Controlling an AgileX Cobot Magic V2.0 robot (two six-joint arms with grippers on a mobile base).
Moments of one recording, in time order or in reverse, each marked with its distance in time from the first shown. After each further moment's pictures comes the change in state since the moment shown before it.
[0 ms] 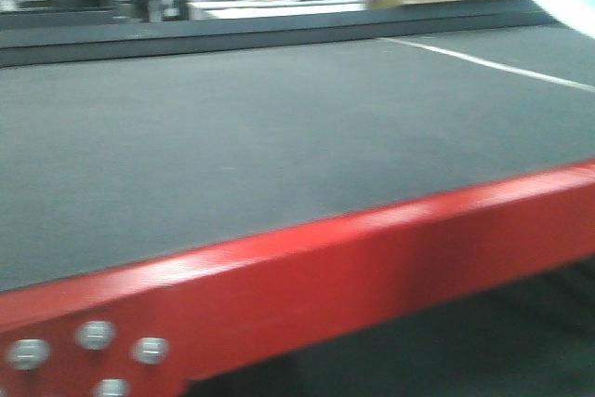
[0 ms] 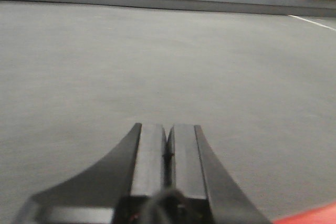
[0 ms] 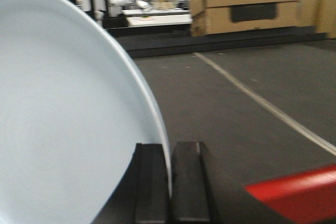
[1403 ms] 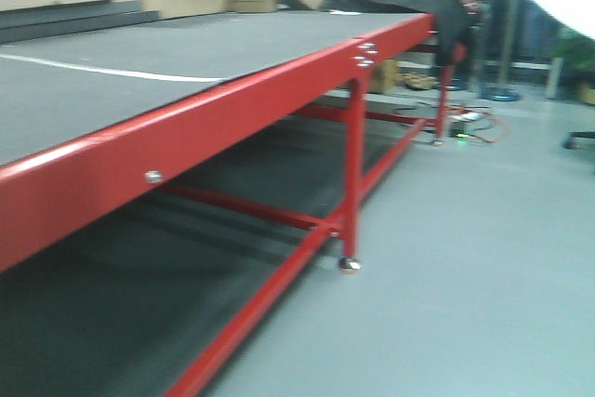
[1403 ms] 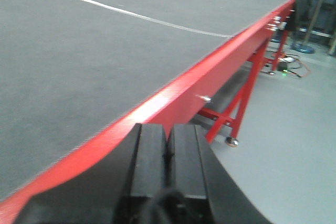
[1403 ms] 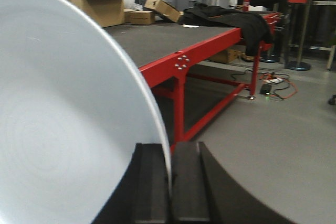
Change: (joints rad) left arm 0.000 0.000 0.000 0.000 0.000 0.000; right arm 0.000 0.000 0.000 0.000 0.000 0.000
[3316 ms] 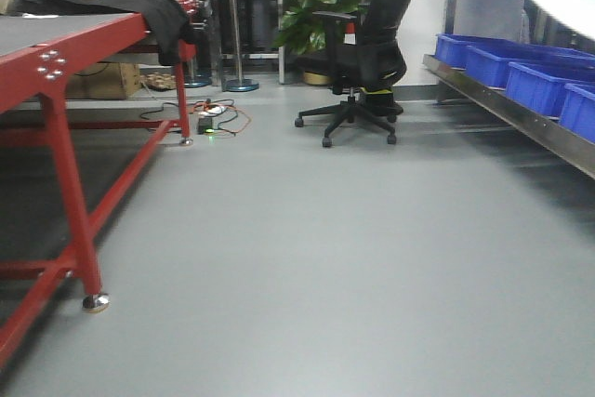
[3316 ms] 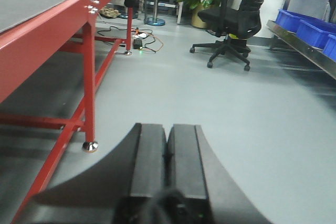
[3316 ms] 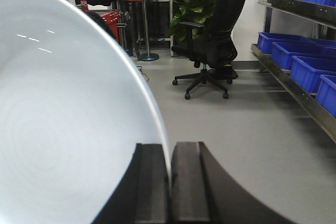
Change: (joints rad) left arm 0.000 0.000 0.000 0.000 0.000 0.000; right arm 0.000 0.000 0.000 0.000 0.000 0.000
